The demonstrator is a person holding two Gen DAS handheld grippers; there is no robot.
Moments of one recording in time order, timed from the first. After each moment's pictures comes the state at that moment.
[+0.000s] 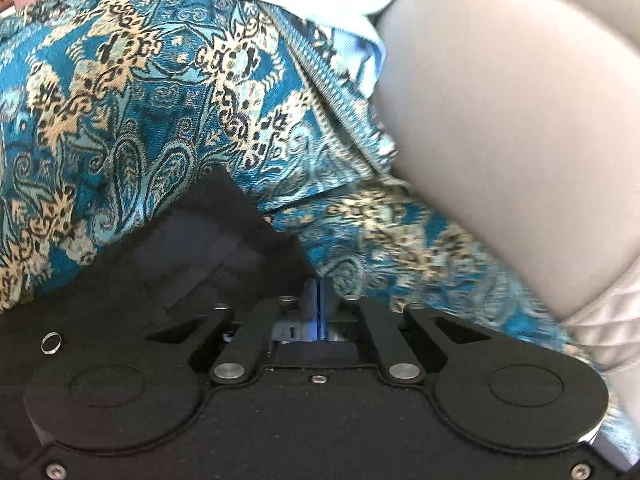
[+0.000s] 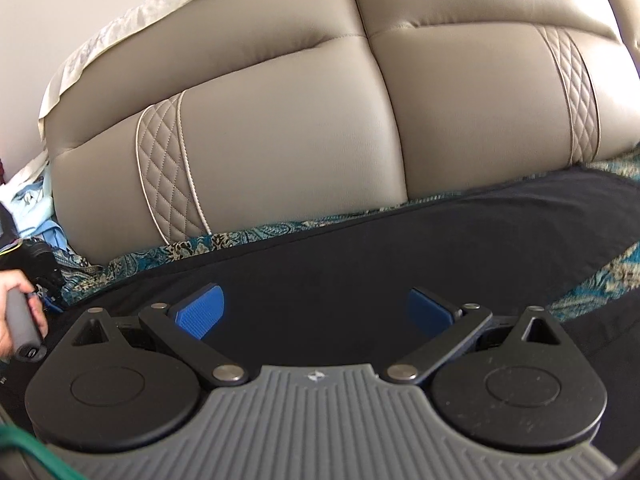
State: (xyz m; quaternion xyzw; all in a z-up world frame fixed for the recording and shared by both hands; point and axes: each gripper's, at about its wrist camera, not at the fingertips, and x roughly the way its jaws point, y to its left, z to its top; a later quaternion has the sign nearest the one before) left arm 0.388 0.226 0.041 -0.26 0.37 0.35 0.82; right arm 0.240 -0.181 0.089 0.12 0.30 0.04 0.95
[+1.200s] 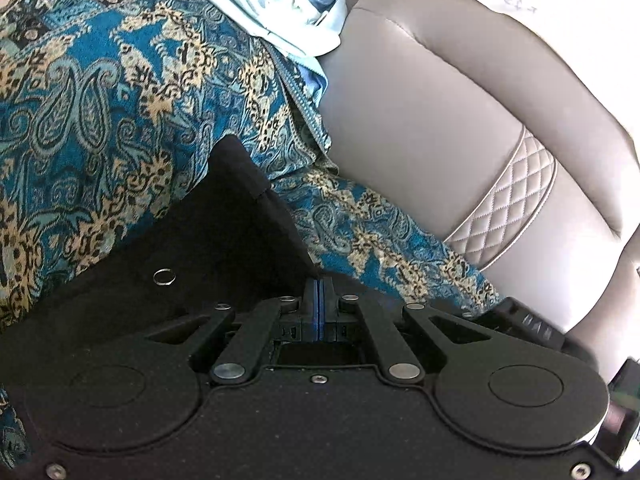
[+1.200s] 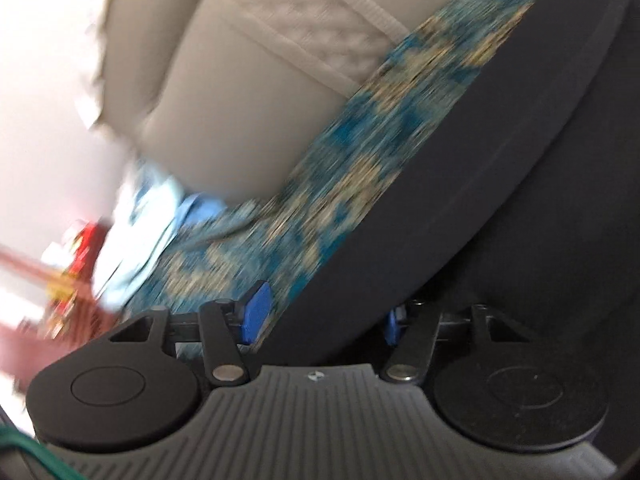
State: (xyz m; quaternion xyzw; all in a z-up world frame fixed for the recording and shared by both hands) left arm 0.208 0.258 0.087 -0.30 0.32 0.15 0.89; right arm 0.282 0.001 0.037 0.42 0.43 0.13 0.79
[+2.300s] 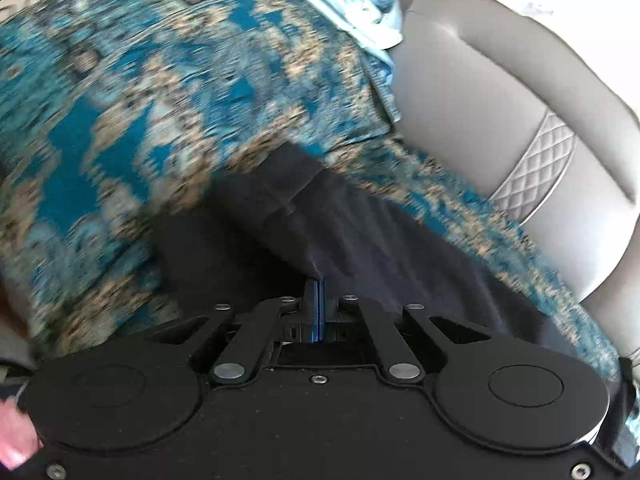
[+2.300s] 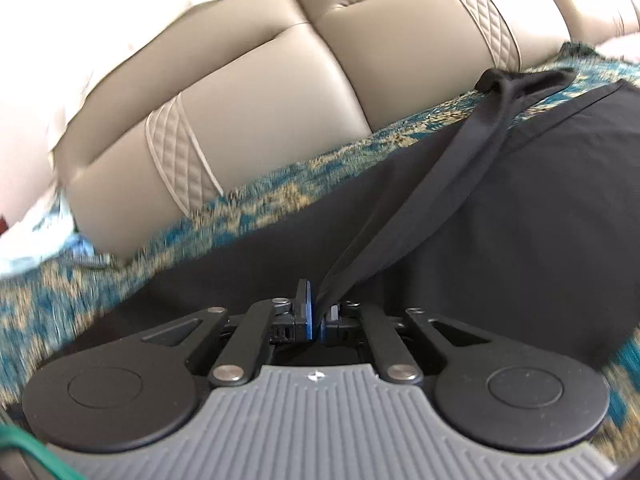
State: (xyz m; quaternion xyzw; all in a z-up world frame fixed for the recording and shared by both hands) left arm 0.067 0.265 0.068 -0.29 0.33 0.21 0.88; right arm 0.083 -0.146 0.054 0.21 0.28 -0.02 0.94
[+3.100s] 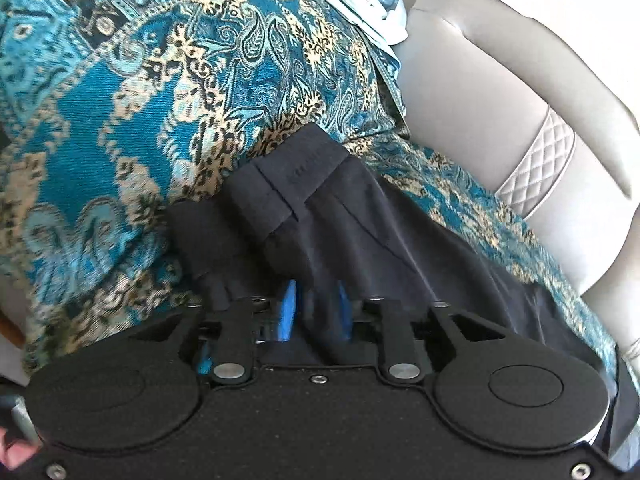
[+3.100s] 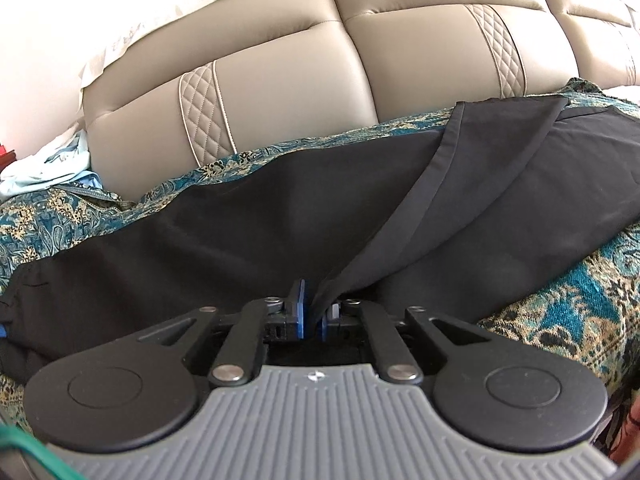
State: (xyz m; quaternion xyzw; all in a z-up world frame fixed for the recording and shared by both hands) left arm 0.062 0.286 0.045 -0.30 0.32 0.19 0.88; right arm 0.017 -0.131 0.027 0.13 0.26 0.00 0.96
